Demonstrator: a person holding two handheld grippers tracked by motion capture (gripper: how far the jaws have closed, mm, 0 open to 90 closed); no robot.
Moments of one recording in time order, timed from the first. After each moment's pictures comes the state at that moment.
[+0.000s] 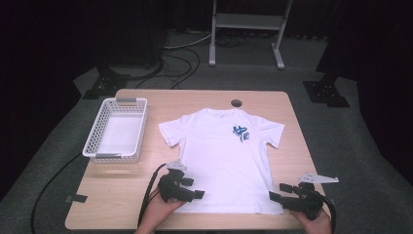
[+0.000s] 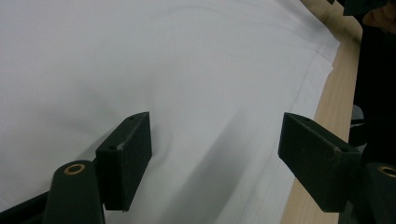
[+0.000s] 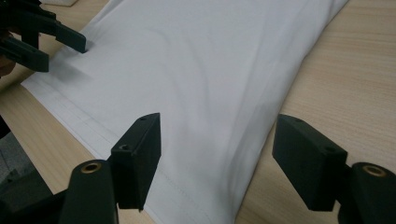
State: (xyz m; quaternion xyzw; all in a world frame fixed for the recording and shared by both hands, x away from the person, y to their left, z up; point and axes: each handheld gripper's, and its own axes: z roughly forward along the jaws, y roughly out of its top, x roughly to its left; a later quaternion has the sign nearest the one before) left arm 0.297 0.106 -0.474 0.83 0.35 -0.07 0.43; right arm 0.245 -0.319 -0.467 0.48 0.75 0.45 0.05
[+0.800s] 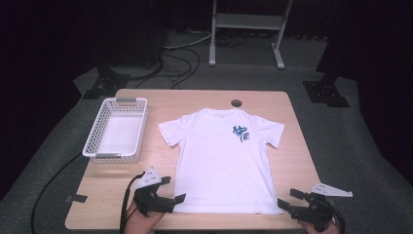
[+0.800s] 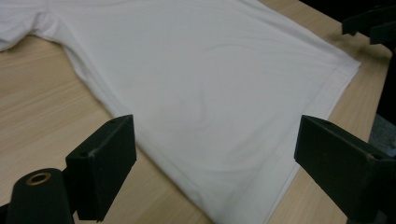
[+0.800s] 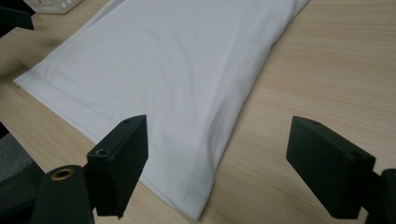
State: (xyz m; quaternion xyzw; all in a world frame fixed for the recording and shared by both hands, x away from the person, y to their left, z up) left arm 0.247 0.165 -0.459 0.79 0.36 0.09 0.48; right arm 0.216 -0.340 -0.475 0.49 0.74 0.46 0.09
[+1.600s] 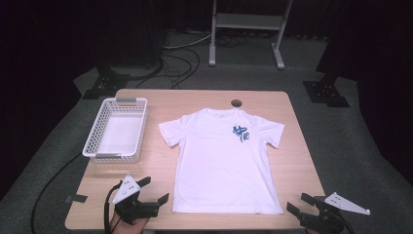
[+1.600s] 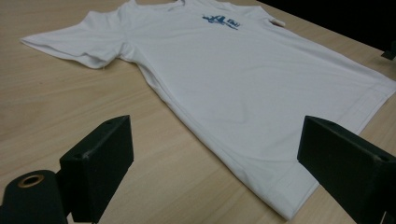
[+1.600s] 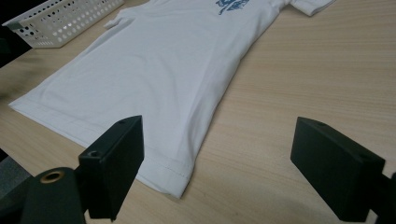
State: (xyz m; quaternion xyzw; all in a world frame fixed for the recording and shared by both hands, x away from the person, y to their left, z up) left arm 0.223 0.198 -0.458 0.75 0.38 0.18 0.52; right arm 0.190 -0.359 -0.483 0.50 0.69 0.51 0.14
